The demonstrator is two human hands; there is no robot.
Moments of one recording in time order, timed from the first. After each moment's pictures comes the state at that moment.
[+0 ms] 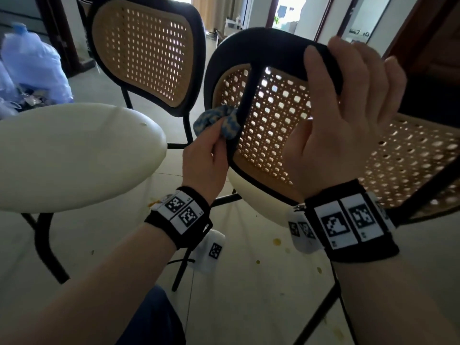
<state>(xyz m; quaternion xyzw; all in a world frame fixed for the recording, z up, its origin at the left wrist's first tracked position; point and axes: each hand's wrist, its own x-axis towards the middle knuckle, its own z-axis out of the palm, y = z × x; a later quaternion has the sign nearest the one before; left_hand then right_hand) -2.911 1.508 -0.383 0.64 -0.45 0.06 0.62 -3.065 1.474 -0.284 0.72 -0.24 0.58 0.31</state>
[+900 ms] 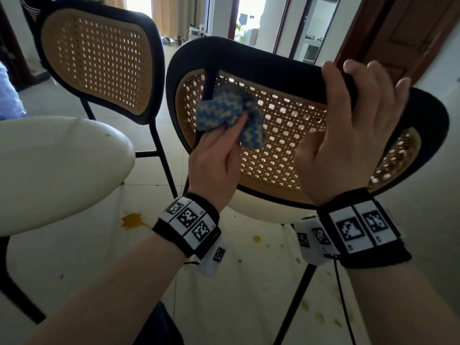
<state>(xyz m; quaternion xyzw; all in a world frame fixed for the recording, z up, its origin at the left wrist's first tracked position) -2.972 1.496 -0.369 0.50 -0.55 0.20 0.64 -3.133 1.463 -0.287 0.70 -0.33 0.54 0.32</state>
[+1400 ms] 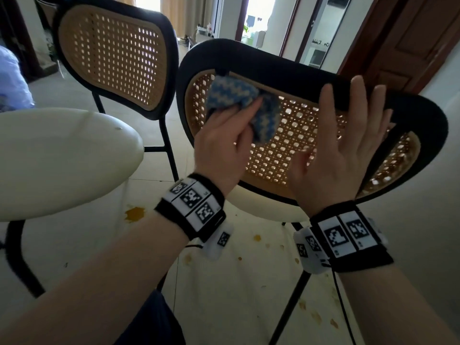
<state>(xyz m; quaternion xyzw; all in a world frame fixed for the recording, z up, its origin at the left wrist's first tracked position) -2.965 1.509 -0.339 0.51 -0.55 0.23 0.62 -3.129 1.469 -0.313 0.72 -0.32 0.52 0.32</state>
